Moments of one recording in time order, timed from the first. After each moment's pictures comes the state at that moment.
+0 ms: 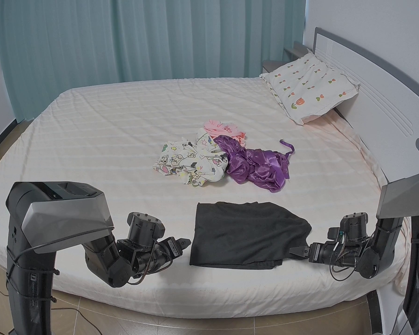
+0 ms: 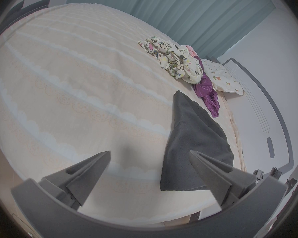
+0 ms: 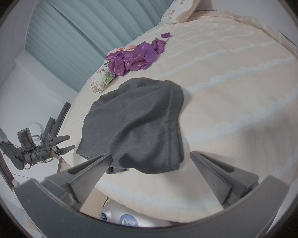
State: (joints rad) left arm -0.46 2.36 -0.74 -0.92 0.03 -0.81; right arm 0.15 2.36 -0.45 -1.20 0.30 0.39
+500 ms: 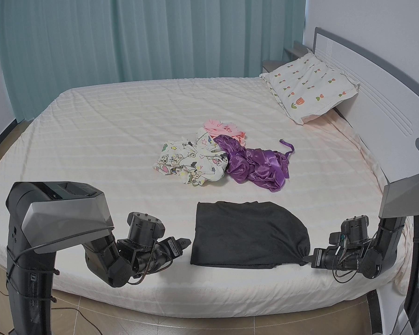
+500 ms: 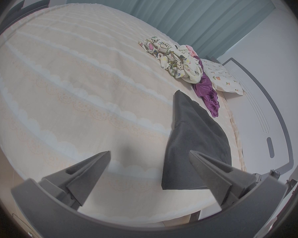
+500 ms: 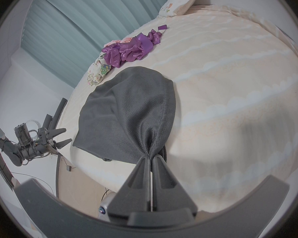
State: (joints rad) left arm -0.46 2.36 -0.74 -0.92 0.03 -0.81; right arm 0.15 2.35 -0.43 -1.13 0.30 0.37
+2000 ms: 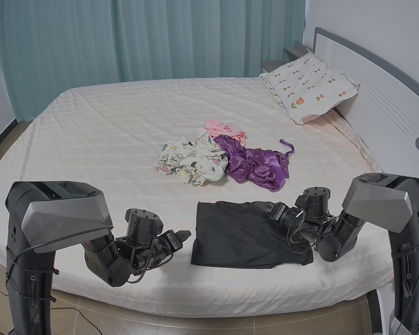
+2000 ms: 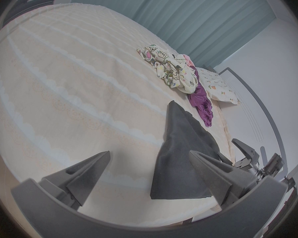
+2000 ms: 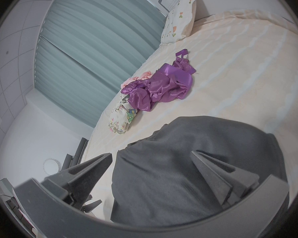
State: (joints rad) left arm -0.45 2.36 -0.74 -0.99 0.04 -0.86; right arm 0.35 2.47 -0.93 -1.17 0.11 0.79
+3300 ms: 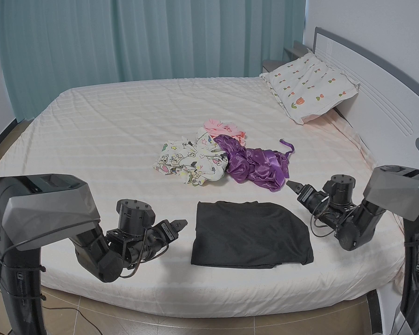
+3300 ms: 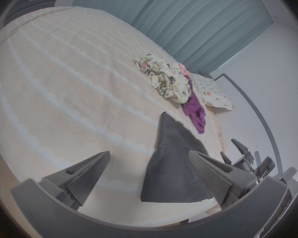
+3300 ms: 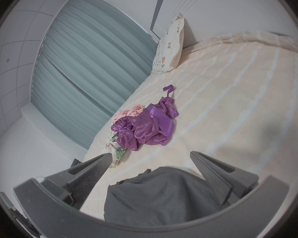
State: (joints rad) left arm -0.43 2.28 -0.72 -1.00 0.04 -0.86; right arm 0.20 2.42 -0.90 -1.26 0.04 0.78
